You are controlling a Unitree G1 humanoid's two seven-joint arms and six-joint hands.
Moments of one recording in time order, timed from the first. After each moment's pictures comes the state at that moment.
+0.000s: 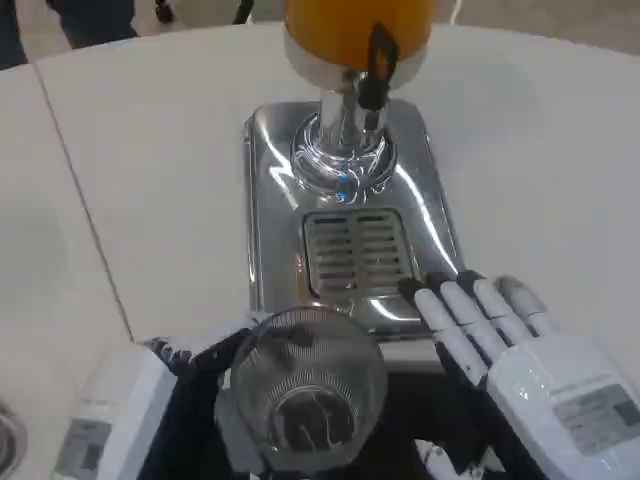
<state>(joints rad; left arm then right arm) 0.31 0.30 -0.01 -0.38 0.67 -0.52 0.26 0.33 -0.31 0.13 -0.75 -1.17 -0.13 0.12</state>
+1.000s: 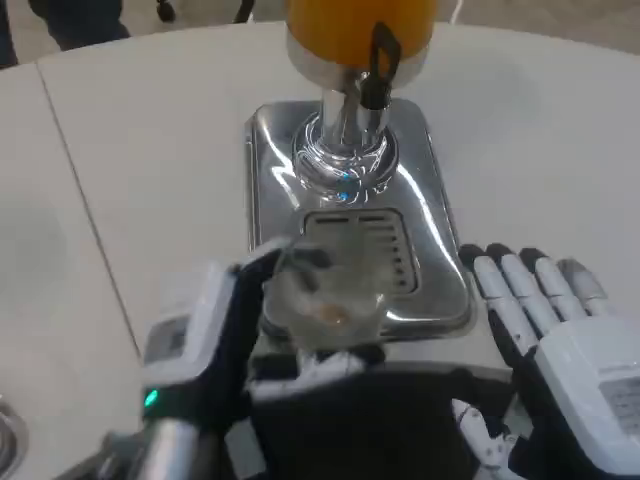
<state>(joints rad) -0.20 0.17 -0.12 0.07 0.75 -0.29 0.32 0.33 -0.18 0.11 -0.79 -1.23 -0.05 0.14</state>
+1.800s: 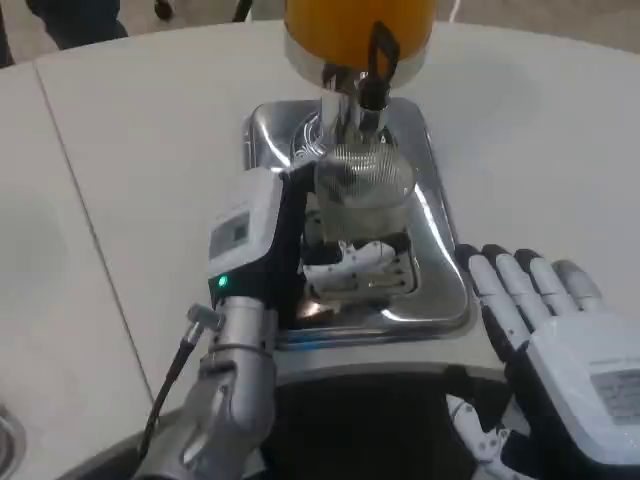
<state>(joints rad) -0.76 0.13 -0.22 0.78 0.67 -0.24 0.55 0.31 -0.14 0.13 -0.82 -1.27 -0.02 0.22</state>
